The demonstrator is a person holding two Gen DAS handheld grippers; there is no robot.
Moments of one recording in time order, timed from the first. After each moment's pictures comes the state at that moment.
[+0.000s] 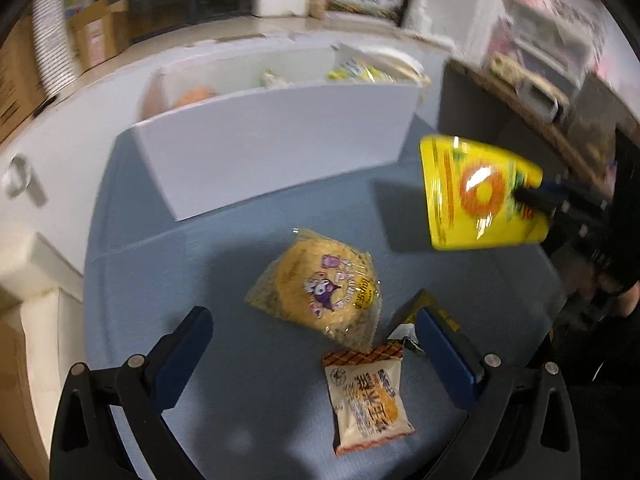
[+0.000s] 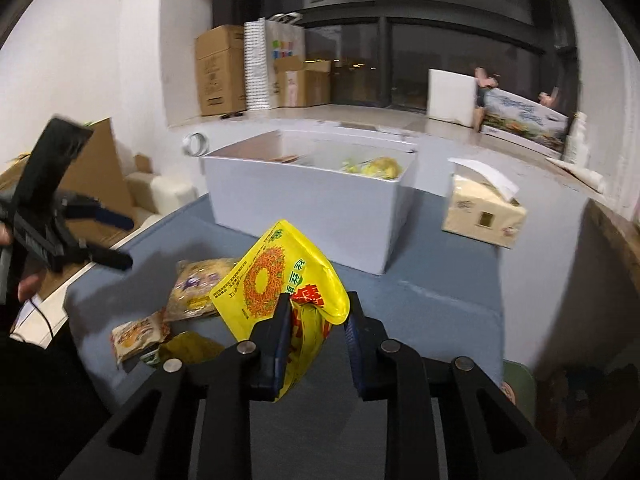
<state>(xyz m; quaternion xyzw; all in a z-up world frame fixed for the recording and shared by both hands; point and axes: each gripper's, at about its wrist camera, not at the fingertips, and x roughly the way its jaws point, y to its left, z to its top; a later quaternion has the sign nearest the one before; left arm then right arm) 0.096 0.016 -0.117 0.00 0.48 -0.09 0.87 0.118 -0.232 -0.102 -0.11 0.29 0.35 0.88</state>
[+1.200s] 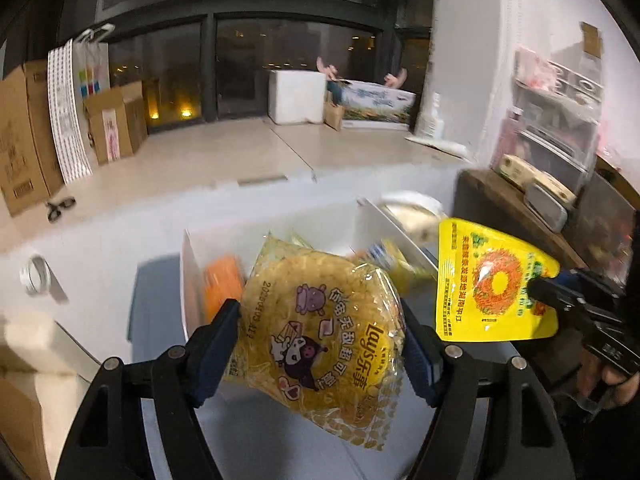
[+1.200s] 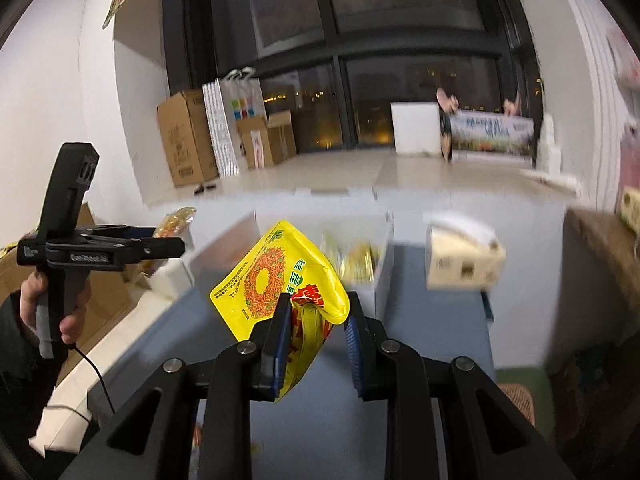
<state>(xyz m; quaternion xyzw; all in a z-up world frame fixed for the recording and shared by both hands) 0.192 0.061 0.020 -0.02 0.34 -0.06 0.94 0.154 -0.218 -0.017 -0.01 0.24 0.31 0.92</state>
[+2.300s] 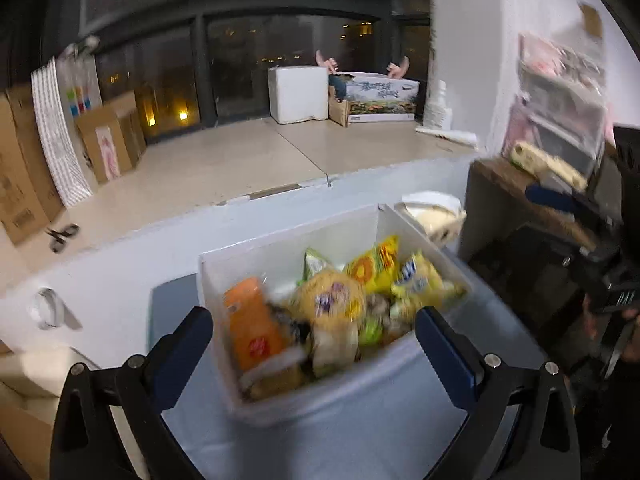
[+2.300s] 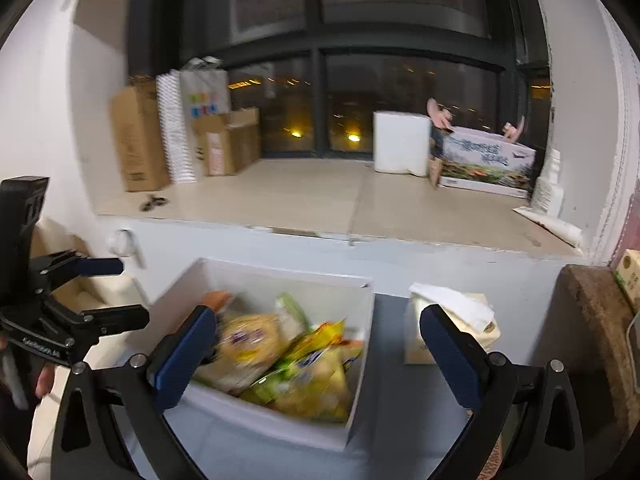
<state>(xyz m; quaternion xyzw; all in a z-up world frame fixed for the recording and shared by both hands) 0.203 0.066 0.023 0.03 0.36 -0.07 0.93 0.255 -0.160 0.027 -0.05 0.26 0.27 0.93</state>
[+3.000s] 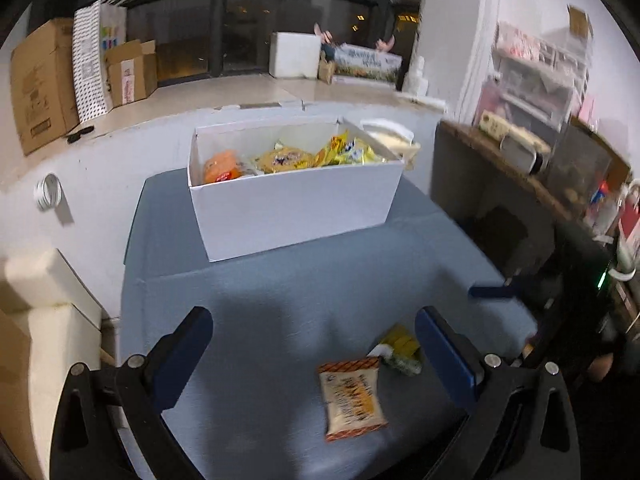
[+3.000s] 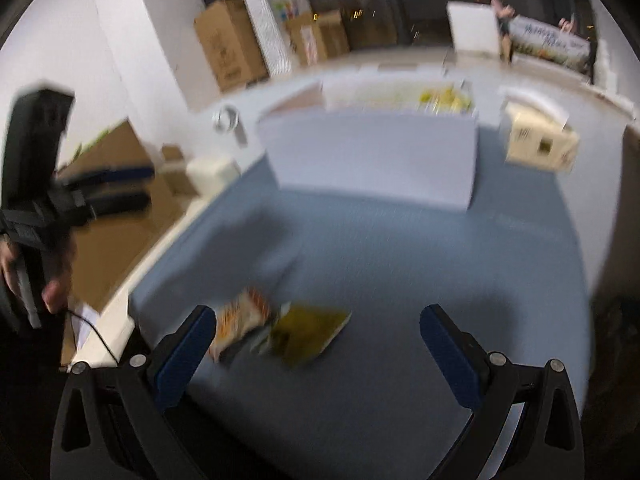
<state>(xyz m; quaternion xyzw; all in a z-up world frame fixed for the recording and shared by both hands) 0.037 0.041 -0.048 -0.05 0.38 -0.08 0.92 0.089 -0.185 -0.118 -0.05 0.41 0.39 0.82</state>
